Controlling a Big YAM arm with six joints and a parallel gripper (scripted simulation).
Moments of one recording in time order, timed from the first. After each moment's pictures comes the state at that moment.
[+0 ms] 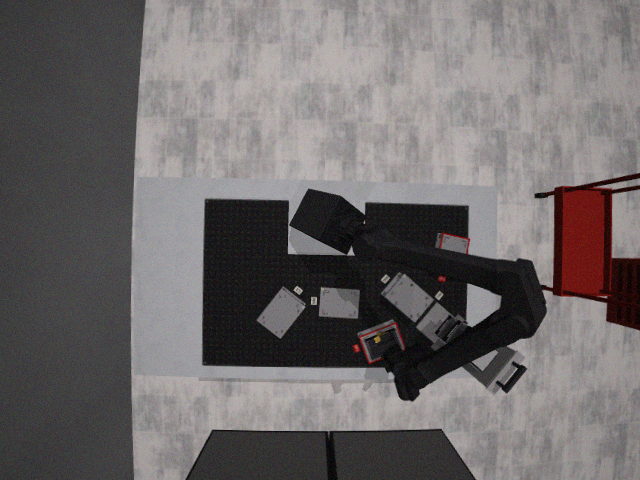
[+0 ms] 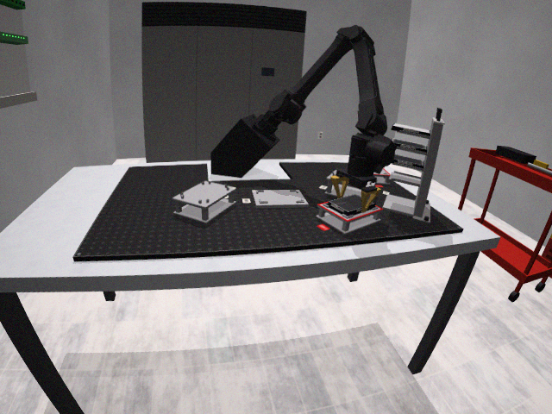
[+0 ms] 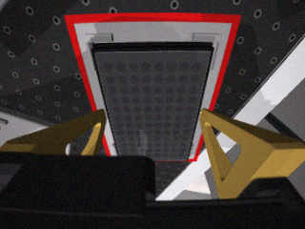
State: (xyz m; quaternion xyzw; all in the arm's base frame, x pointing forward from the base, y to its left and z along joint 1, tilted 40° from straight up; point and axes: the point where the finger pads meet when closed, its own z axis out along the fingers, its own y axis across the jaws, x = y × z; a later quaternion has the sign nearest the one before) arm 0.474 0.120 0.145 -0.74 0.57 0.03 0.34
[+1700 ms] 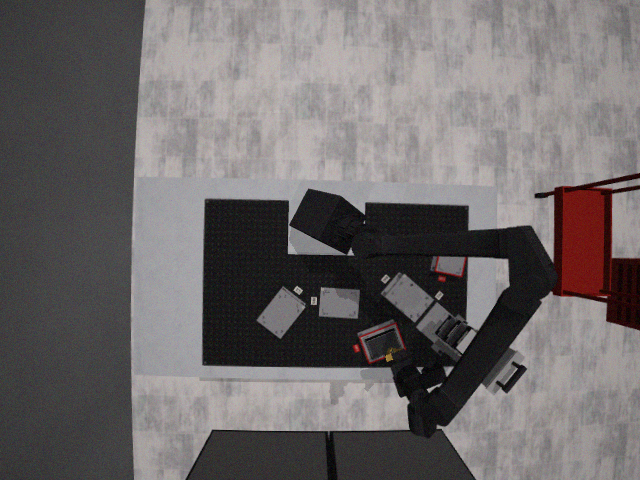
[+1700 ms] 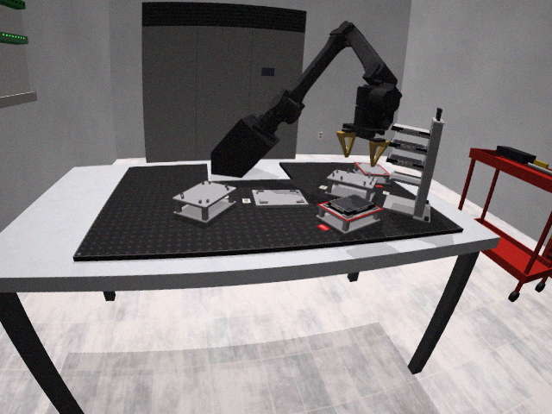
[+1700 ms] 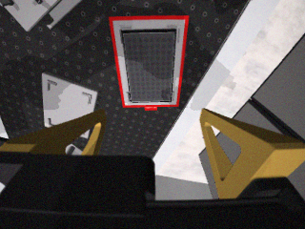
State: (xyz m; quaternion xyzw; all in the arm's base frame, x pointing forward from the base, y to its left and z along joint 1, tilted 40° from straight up) arm 0.430 0.046 0.250 -0.74 0.58 0.02 0.34
